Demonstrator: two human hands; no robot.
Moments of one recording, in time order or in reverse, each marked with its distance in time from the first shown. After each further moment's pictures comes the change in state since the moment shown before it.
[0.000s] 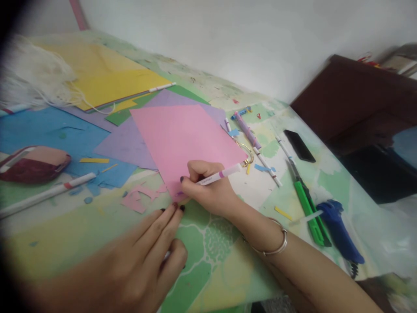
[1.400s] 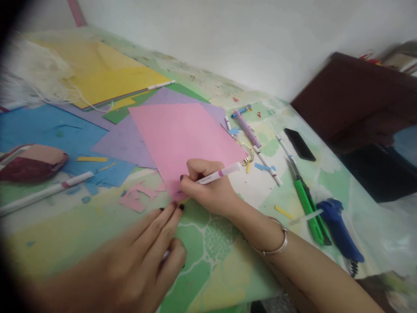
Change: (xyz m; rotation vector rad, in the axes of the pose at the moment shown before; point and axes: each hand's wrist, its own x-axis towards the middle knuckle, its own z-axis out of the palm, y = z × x) left_hand -0.002 0.000 0.001 0.027 0.031 0.007; right_hand 0.000 0.000 0.000 -0.023 0.010 -0.011
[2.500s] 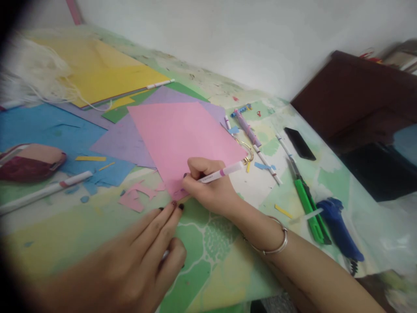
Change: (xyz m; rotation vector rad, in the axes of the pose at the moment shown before) left_hand 0.001 0.001 -0.001 -0.002 -0.023 -0.019; right_hand 0.001 0.001 0.000 -0.032 0.043 -0.057
